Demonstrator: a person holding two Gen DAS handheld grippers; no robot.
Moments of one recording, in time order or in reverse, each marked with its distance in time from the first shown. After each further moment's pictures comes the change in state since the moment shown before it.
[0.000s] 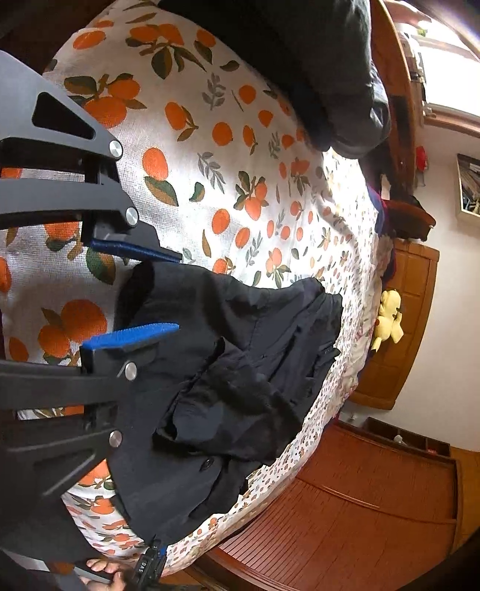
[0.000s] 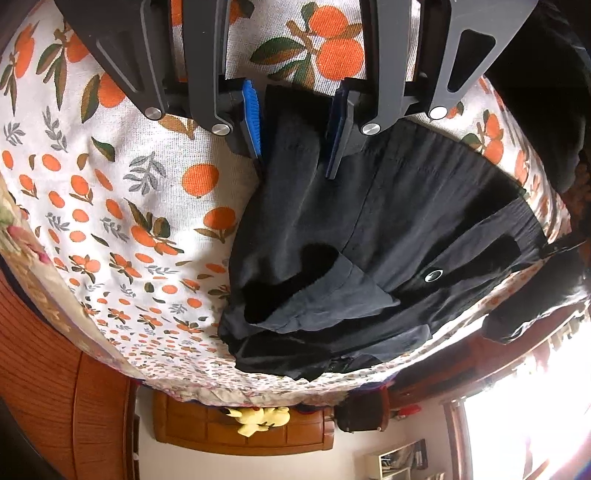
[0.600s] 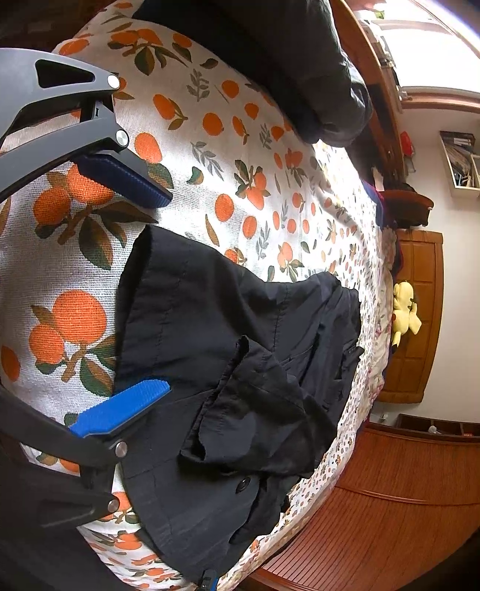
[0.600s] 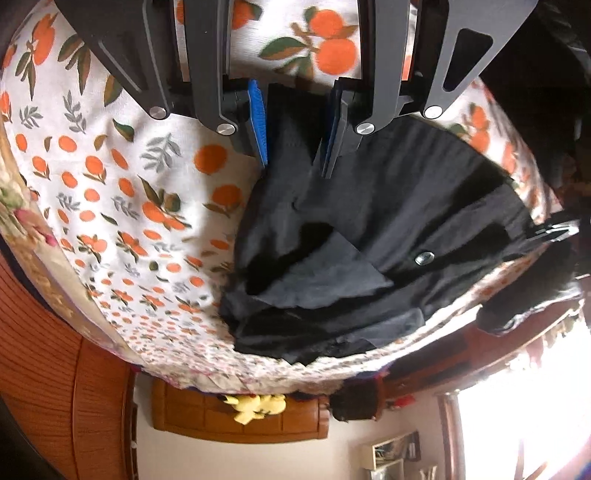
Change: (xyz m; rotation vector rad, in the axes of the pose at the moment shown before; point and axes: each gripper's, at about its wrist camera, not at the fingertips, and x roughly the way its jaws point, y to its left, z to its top) left arm 0.022 -0.022 -0.007 0.137 0.052 0.100; right arm -0.022 -0.001 0.011 -0.015 -0.053 0.017
